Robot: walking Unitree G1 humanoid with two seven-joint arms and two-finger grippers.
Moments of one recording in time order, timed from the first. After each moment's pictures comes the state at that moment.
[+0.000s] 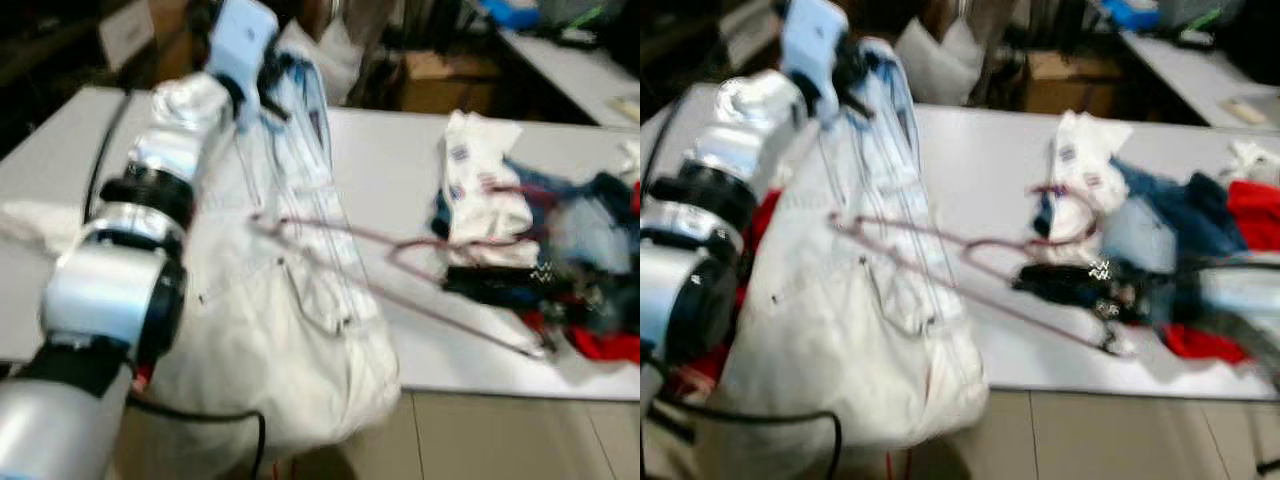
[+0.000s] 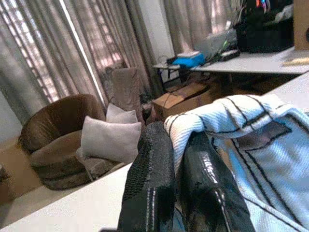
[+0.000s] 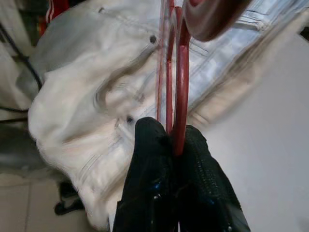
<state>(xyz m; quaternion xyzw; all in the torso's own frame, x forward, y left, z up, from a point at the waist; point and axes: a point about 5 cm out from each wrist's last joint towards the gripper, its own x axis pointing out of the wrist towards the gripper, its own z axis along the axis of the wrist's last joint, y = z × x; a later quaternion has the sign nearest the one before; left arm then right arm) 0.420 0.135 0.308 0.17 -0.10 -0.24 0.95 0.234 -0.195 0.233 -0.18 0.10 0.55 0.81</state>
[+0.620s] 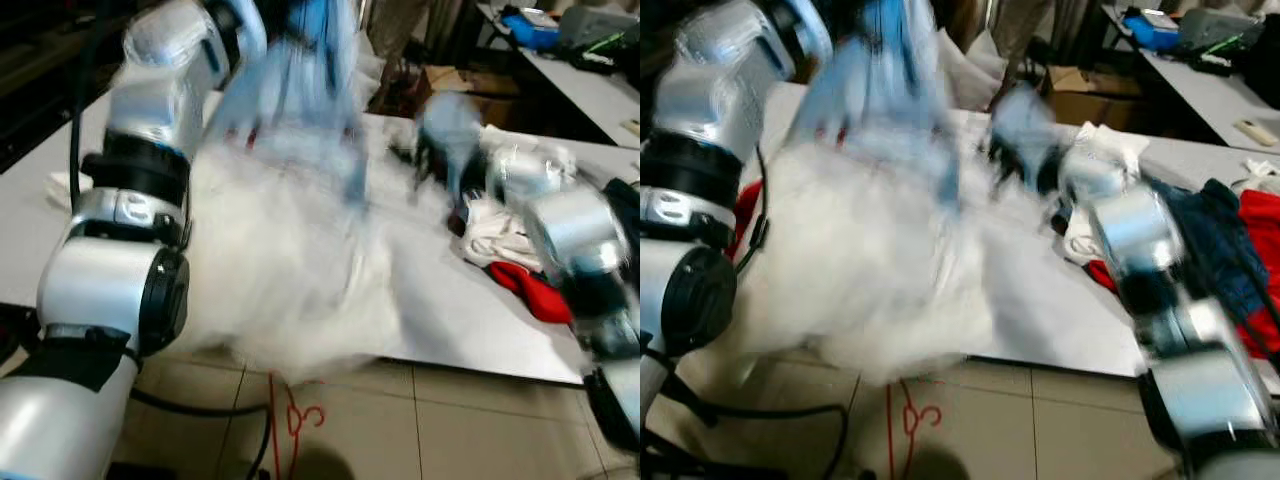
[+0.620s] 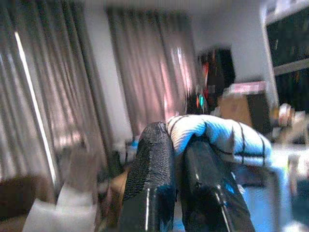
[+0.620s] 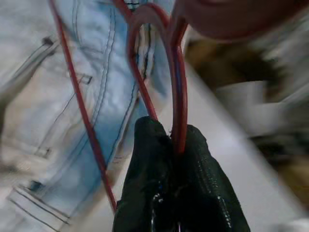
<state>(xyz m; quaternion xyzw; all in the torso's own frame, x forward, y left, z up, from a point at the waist) 0.385 0.113 0.397 0.06 -0.27 -0.38 0.89 0.382 -0.150 0.270 -0.27 -0.01 0.28 0.92</state>
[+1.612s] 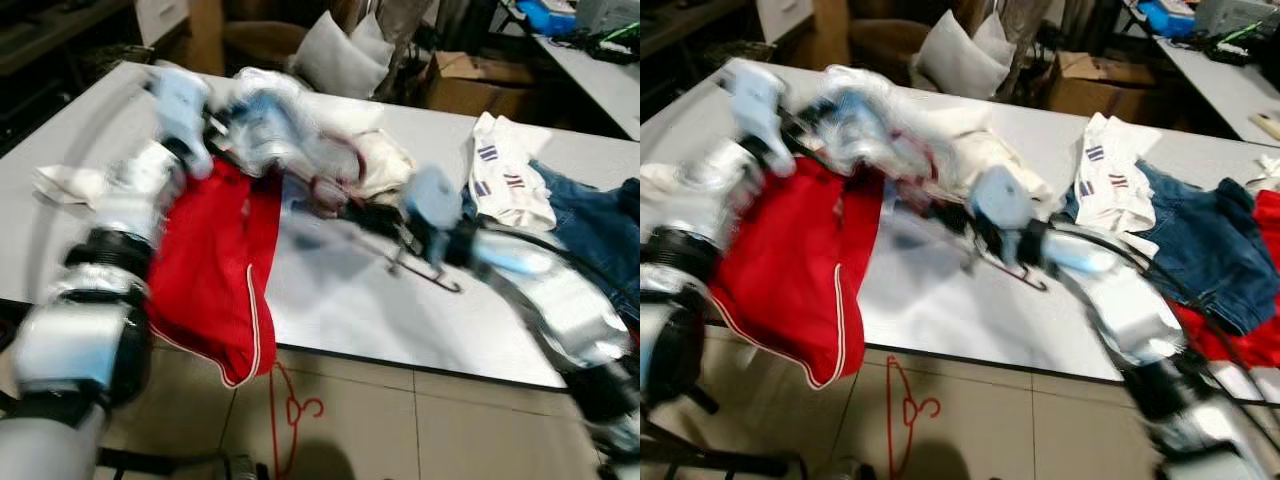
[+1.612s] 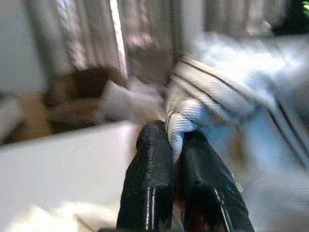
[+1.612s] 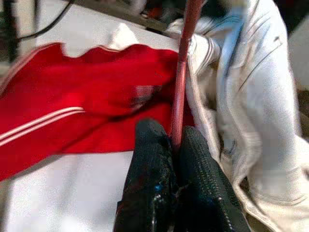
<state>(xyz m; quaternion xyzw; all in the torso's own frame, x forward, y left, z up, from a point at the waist) 0.405 0.205 0.262 0.12 -0.10 -0.18 0.97 0.294 -0.117 0.213 -0.20 -0.04 0.49 0.84</state>
